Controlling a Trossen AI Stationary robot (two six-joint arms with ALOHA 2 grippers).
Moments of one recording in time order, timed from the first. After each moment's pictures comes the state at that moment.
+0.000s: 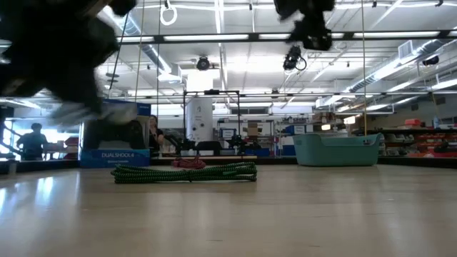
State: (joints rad) left arm -0.60 1.53 0.91 -0.47 -0.36 -1.79; right arm -0.02 1.38 1.26 -0.72 -0.25 0.65
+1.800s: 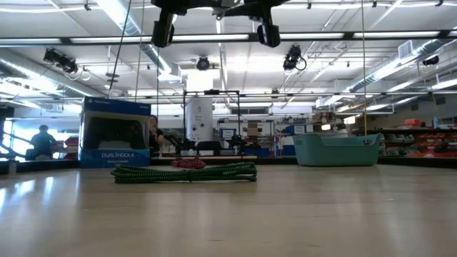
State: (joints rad) left arm -0.28 1.39 0.92 0.26 -0.45 -1.12; right arm -0.03 1.51 1.26 -0.17 -0.16 0.81
